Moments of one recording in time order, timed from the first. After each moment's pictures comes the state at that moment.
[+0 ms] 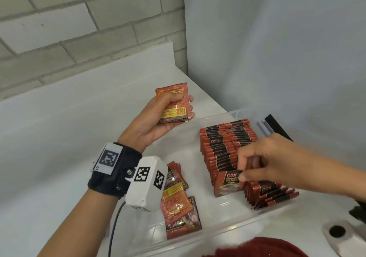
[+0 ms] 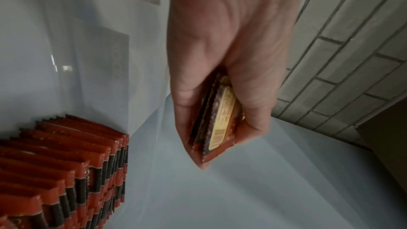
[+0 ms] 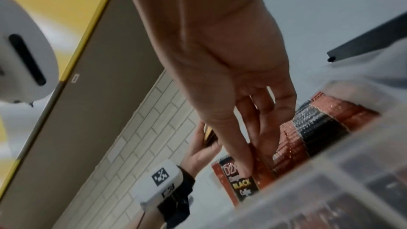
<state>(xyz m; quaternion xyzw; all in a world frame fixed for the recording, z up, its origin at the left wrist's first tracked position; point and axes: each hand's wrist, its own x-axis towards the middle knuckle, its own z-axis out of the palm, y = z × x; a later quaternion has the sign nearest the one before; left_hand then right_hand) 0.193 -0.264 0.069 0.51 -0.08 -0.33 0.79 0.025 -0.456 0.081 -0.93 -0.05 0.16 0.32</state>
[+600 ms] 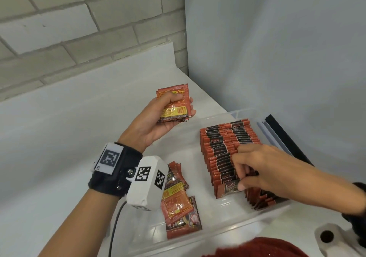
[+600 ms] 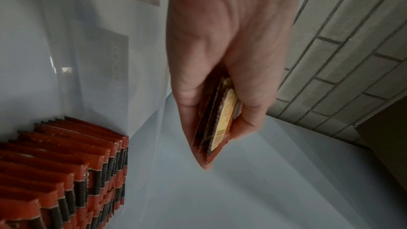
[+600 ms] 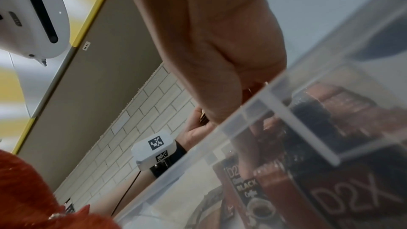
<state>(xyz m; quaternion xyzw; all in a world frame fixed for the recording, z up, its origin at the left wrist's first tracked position) 0.191 -0.265 0.073 0.49 -0.03 -0.33 0.80 0.025 -0.447 0.065 -0.97 -0.09 0.17 0.18</state>
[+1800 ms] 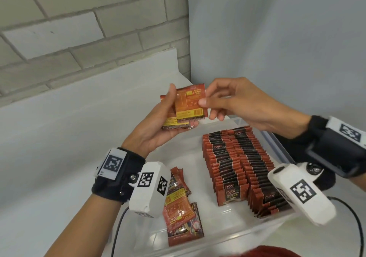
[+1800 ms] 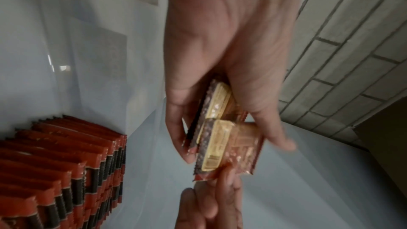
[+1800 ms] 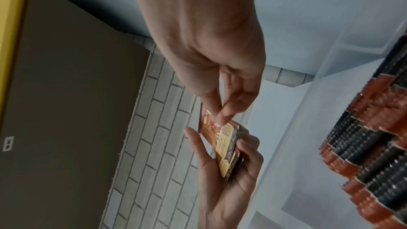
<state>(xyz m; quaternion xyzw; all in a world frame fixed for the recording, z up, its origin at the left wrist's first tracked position) 0.196 -0.261 0.066 0.50 -0.12 -0.37 0.77 0.122 -0.437 0.113 -0.78 0.03 0.01 0.62</state>
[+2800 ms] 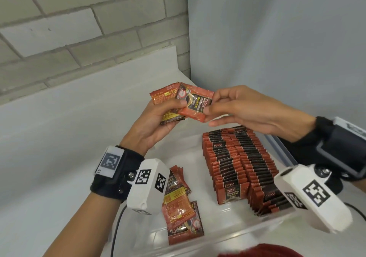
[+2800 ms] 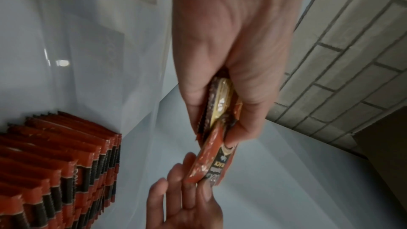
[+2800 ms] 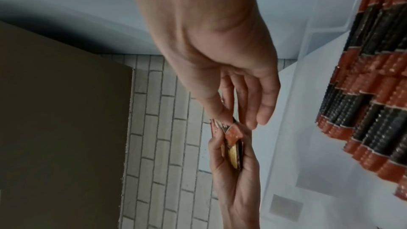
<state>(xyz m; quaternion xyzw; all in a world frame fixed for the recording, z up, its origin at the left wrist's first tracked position) 0.202 -0.262 0.064 0.51 -0.12 -0.29 0.80 0.117 -0.438 0.109 -0.74 0.10 0.11 0.66</state>
